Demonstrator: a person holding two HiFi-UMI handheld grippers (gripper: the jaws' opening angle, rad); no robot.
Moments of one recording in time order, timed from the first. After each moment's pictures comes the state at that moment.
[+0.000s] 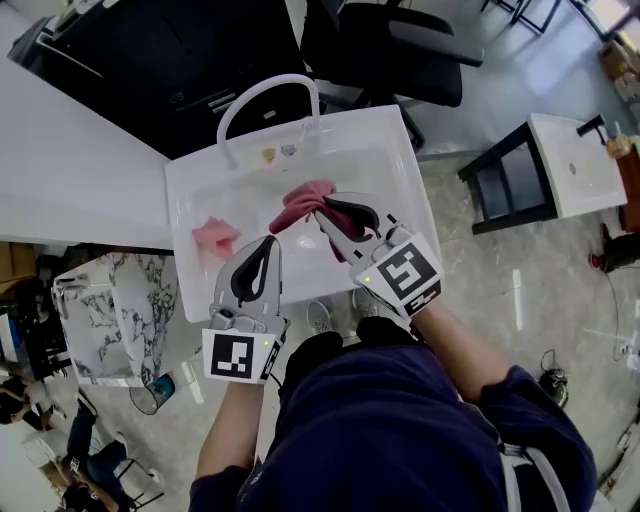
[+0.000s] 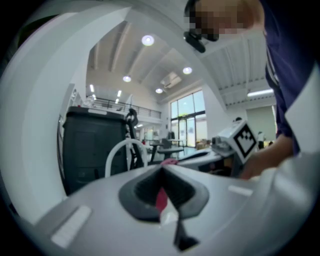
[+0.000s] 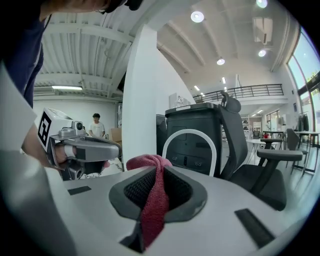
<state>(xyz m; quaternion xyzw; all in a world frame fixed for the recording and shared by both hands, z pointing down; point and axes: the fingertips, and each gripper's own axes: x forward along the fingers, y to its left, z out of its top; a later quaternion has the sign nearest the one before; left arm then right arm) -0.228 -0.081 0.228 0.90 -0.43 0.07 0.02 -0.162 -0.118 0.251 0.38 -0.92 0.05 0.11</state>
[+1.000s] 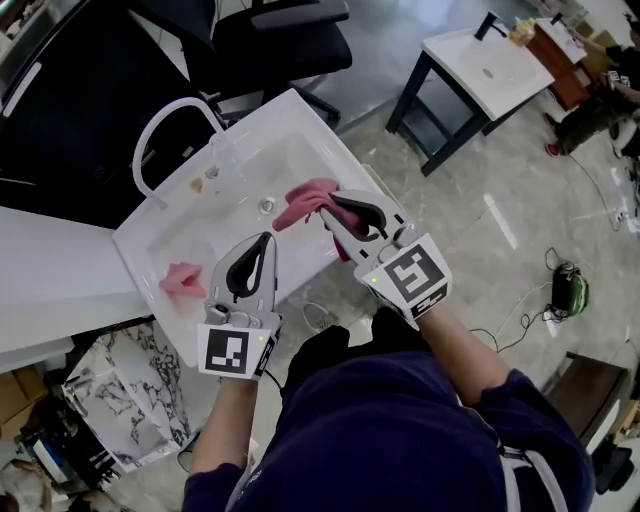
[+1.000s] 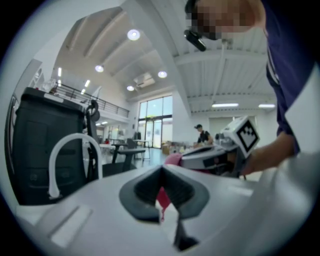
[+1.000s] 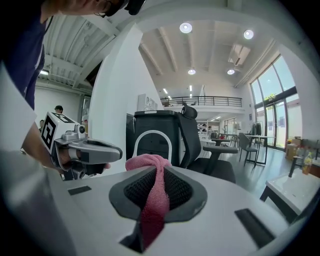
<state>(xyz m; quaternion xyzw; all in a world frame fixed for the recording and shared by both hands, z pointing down) -0.155 -0.044 0.236 0.97 -0.22 0.06 0.01 -0.070 -0.040 0.244 0.58 -0.81 0.05 0.12</state>
